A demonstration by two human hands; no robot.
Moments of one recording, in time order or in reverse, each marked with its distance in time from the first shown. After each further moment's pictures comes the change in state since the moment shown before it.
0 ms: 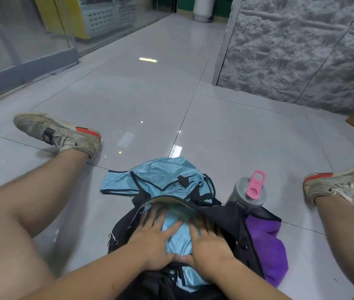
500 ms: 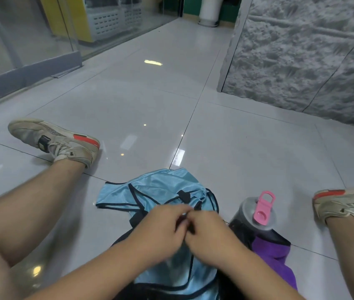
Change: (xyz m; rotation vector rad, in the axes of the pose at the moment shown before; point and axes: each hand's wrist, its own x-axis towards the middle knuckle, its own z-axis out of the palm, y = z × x) left_hand -0.010 0.012 -0.106 -0.677 0.573 0.179; right_hand -0.017 0.005 -0.116 0.526 0.368 -0.162
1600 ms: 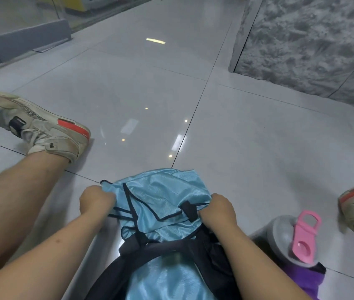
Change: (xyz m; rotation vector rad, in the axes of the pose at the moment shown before) left_hand 0.103 -0.249 -0.009 -0.058 0.445 -1.073; right_hand 0.190 0.118 0.075 0.123 0.108 0.545
